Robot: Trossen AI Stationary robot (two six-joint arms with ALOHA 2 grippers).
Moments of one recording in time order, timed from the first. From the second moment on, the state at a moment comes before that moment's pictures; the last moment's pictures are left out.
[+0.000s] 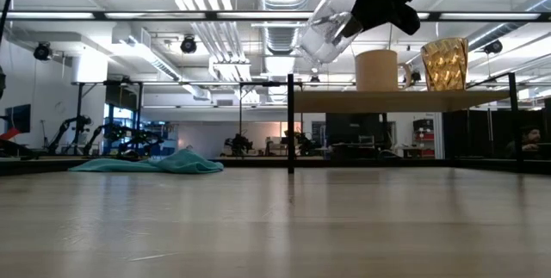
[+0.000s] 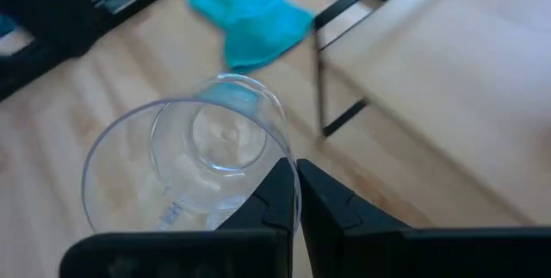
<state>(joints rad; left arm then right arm) 0.12 1.56 1.50 -0.51 0.19 0.53 0.07 1.28 1.08 -0.56 0.41 0.64</state>
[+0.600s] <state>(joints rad) 0.15 1.56 1.52 -0.52 0.06 0.38 -0.09 1.28 1.41 -1.01 0.48 0.63</state>
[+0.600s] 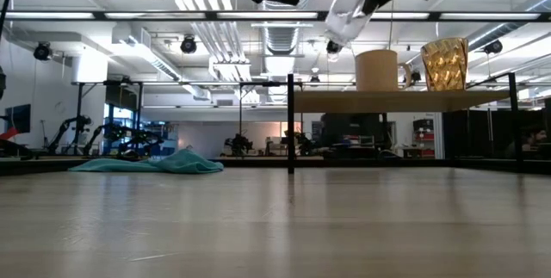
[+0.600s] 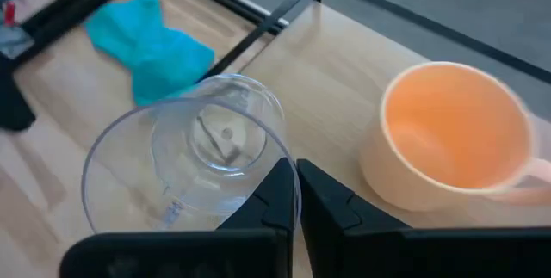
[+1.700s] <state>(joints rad) 0.16 1.55 1.56 -0.64 0.06 0.32 -0.32 1.75 2.04 -1.43 0.26 0.25</state>
